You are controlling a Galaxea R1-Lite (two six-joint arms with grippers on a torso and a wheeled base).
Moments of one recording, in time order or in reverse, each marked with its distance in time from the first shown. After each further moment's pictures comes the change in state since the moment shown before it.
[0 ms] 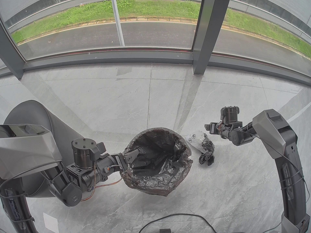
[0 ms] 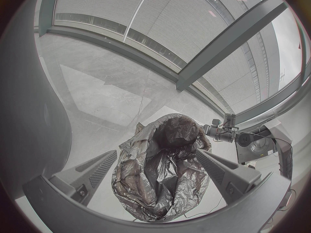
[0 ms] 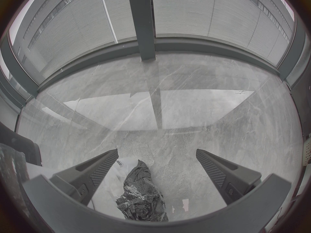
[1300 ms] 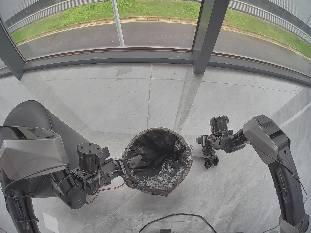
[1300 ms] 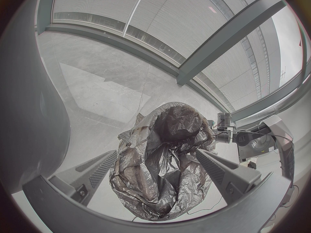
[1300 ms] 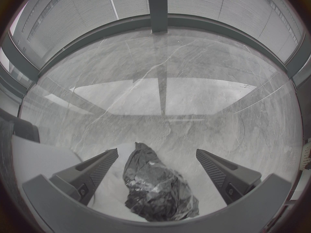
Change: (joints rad) left arm -0.019 0.058 0.000 -0.026 0.006 0.004; right arm 0.072 0.060 -0.005 0.101 -0.001 0.006
